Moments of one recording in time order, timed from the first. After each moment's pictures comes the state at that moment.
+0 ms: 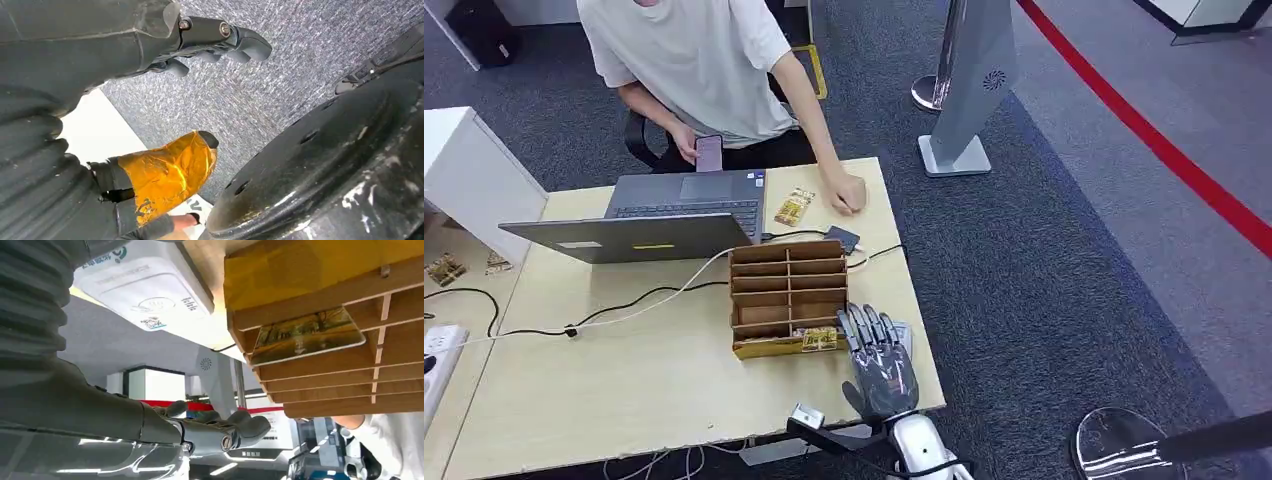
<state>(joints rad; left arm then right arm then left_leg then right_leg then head) -0.03 -0.11 0.72 -0.19 -1.24 -0.21 0.10 -0.03 0.23 0.27 -0.95 1.52 -0.69 -0.05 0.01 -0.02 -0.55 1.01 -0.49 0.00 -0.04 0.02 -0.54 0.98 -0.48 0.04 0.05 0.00</state>
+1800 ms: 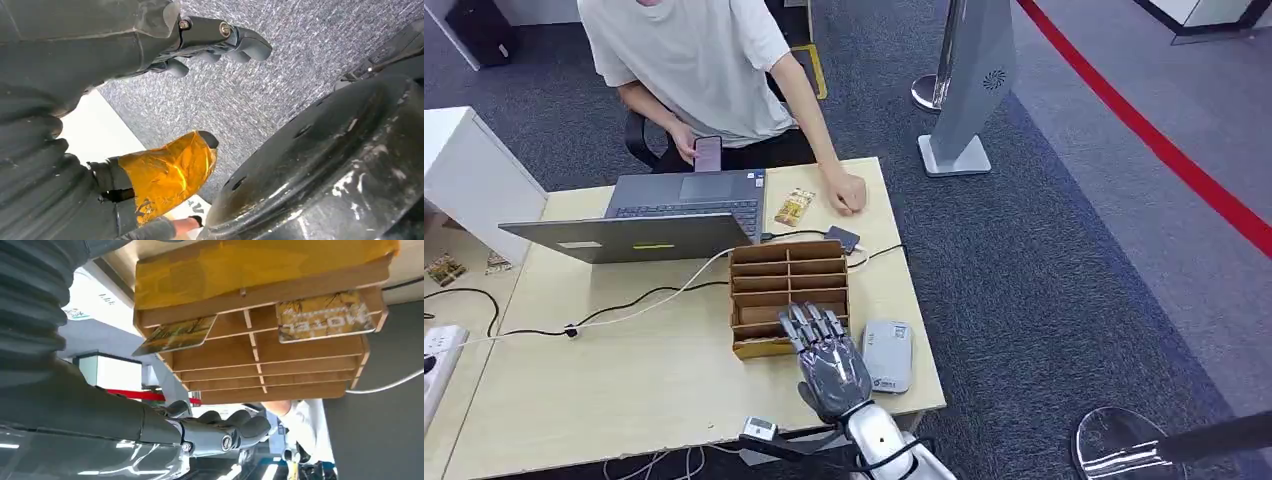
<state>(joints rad) -0.04 -0.11 0.72 -0.19 -1.26 -0.22 0.10 -0.17 0.26 0.46 -0.80 1.52 -0.69 -0.01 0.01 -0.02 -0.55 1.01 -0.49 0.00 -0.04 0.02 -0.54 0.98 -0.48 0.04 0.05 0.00</state>
